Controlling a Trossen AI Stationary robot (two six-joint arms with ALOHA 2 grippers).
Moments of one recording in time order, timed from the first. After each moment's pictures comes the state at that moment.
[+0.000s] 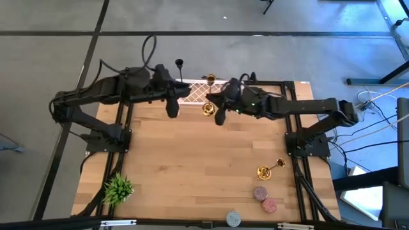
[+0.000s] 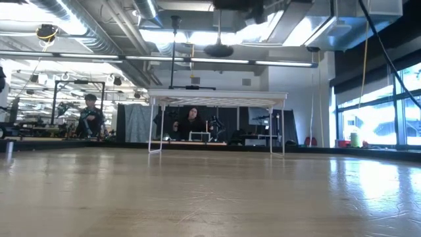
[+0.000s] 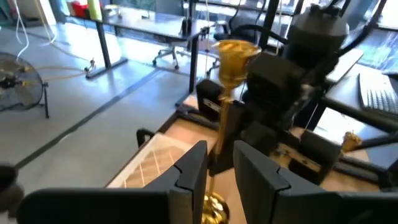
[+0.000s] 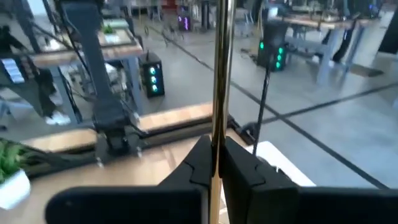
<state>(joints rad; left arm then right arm) 0.06 1.24 1.57 -0.61 -0.33 -0.20 -0.06 1.44 1.20 0.06 0.30 0.09</state>
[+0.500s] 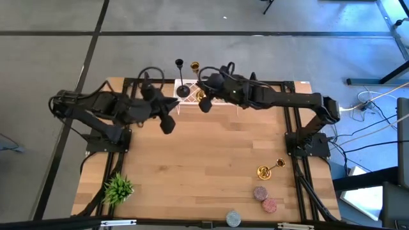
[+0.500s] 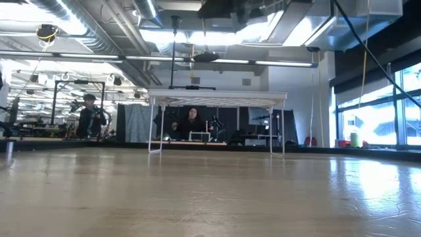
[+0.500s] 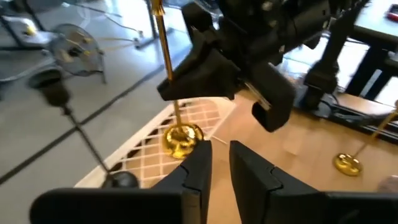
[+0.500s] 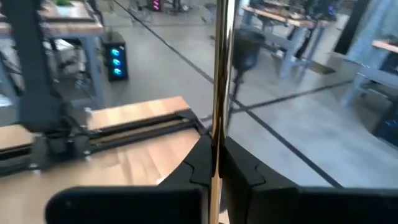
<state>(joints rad) -0.24 1.23 1.56 -0.89 -0.79 -0.44 -0.11 1.66 1.51 -0.12 0.37 0.01</state>
